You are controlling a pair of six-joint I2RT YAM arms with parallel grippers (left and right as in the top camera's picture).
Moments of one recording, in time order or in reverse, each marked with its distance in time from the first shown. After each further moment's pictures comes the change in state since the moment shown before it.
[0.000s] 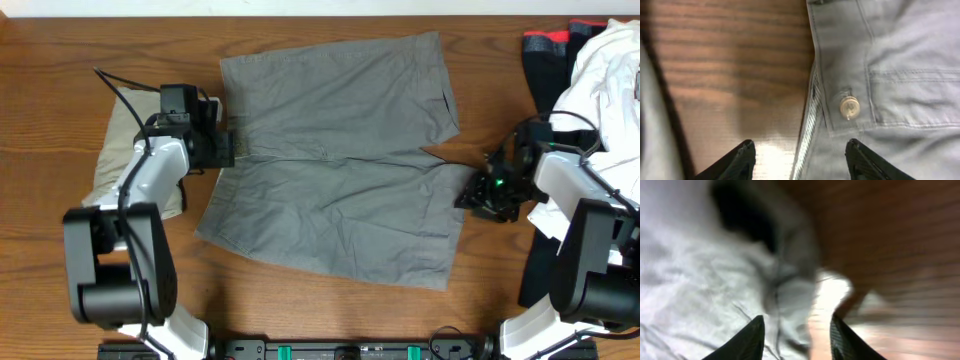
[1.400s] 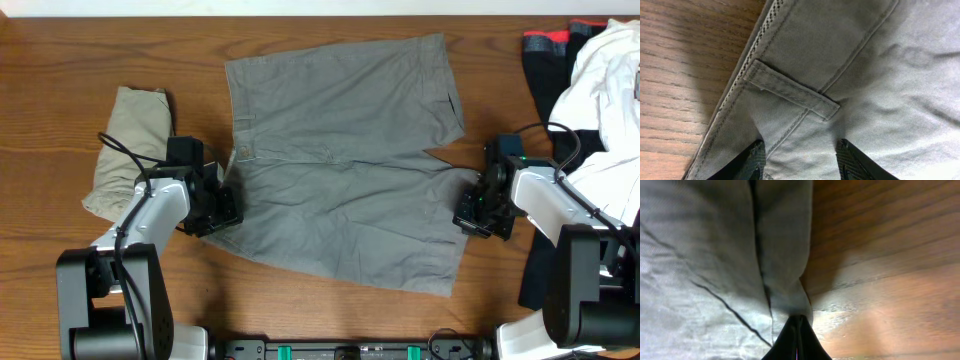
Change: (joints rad) left arm 0.000 -0.152 -0.288 -0.186 0.117 -0.259; right arm 0.169 -0.100 -0.124 -0.026 0.248 0.212
